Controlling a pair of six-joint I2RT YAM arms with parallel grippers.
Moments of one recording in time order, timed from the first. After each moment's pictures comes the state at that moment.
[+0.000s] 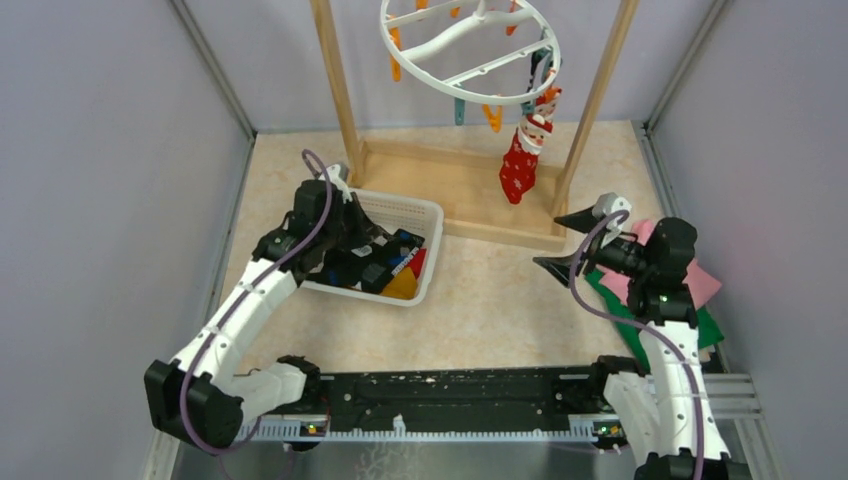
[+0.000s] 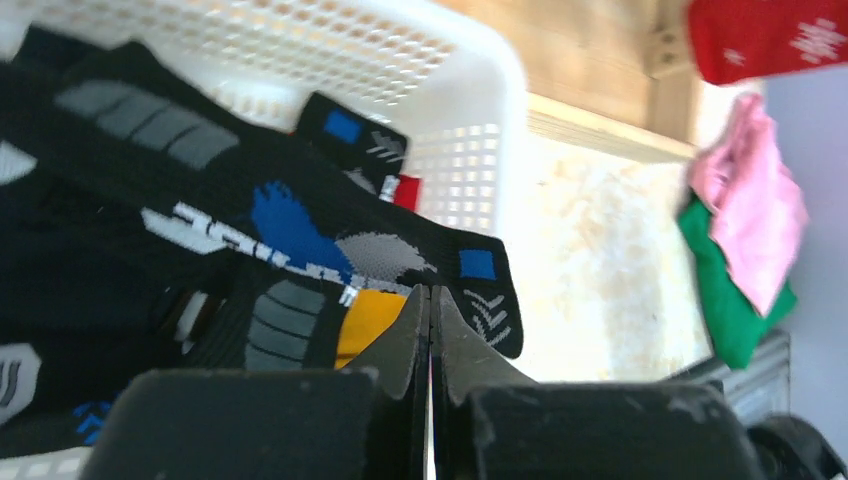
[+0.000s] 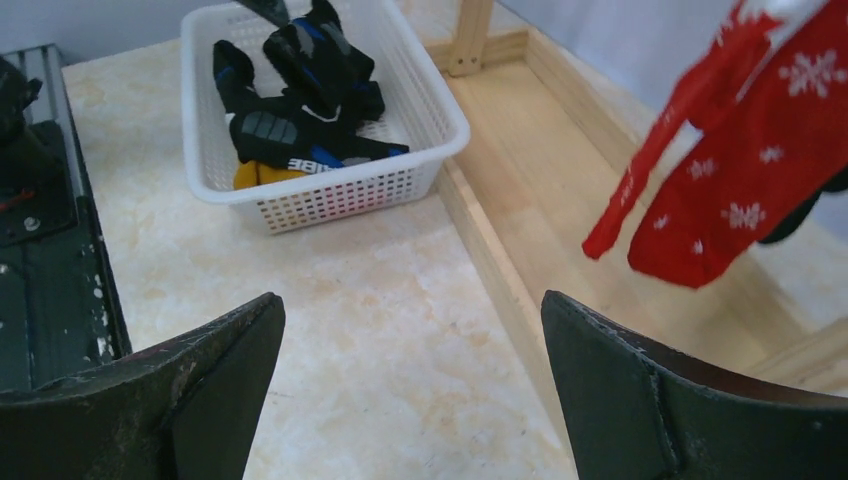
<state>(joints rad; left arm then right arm) -0.37 1.12 0.98 -0.51 0.10 -0.61 -0.12 0.70 0.62 -0.11 -1.10 -0.18</state>
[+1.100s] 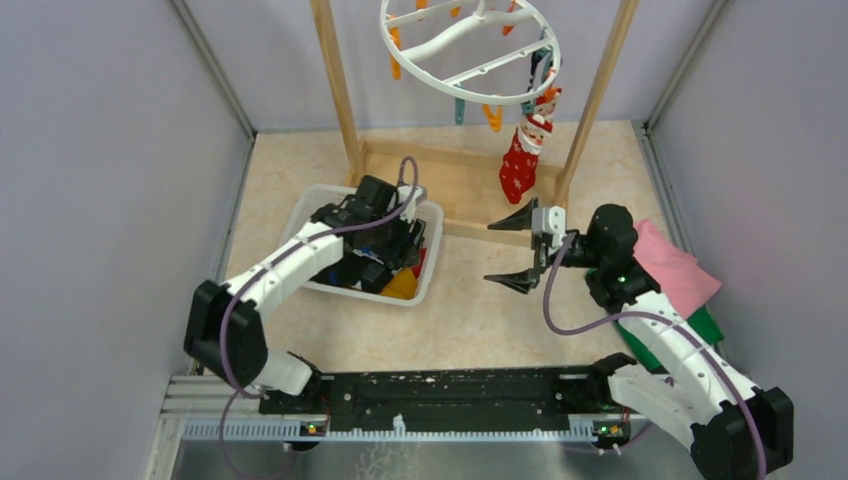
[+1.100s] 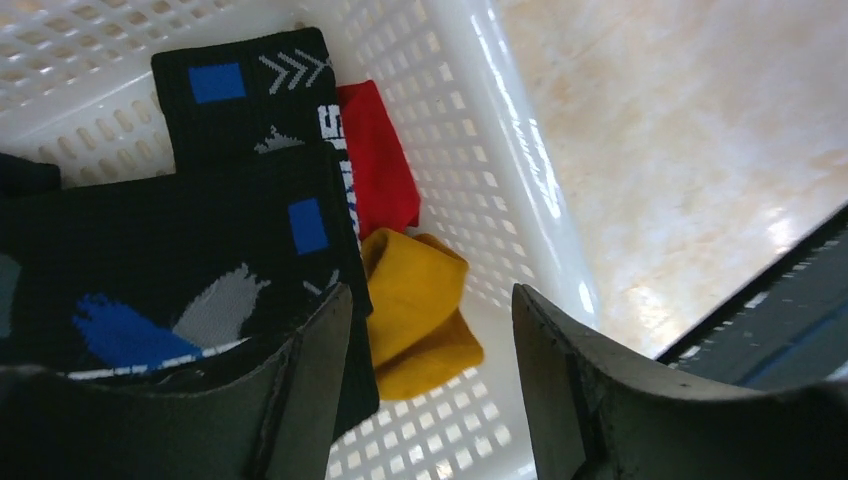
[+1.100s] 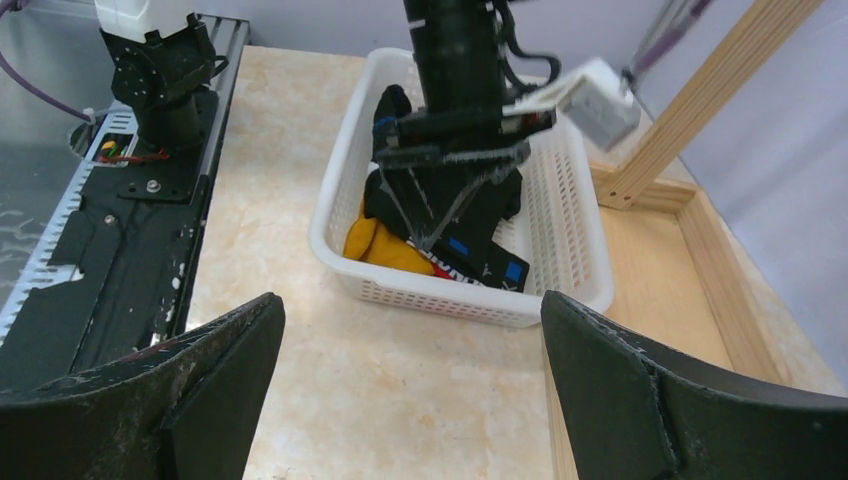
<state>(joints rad) -0.52 1.40 1.11 -0.61 0.26 -0.07 0.38 0.90 0.65 0.20 -1.07 -0.28</state>
